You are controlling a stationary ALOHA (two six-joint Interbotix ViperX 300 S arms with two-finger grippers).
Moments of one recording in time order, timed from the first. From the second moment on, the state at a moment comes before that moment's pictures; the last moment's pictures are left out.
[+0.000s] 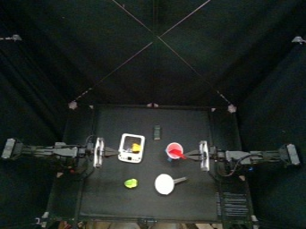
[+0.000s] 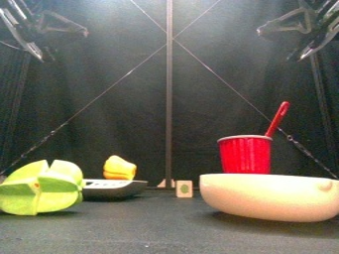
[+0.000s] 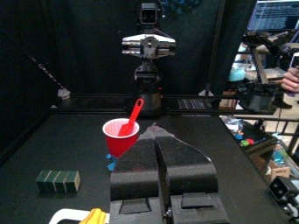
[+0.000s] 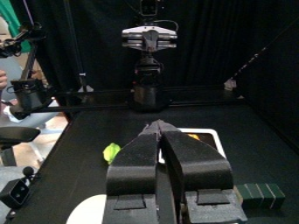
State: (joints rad) left arm 0.00 -0.96 1.19 0.00 -0.30 0.00; right arm 0.00 -0.96 1.17 0.00 -0.30 0.00
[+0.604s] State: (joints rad) left arm -0.05 -0.96 1.19 -0.01 -0.25 0.00; right arm -0.09 -0.61 0.77 0.17 0.28 0.04
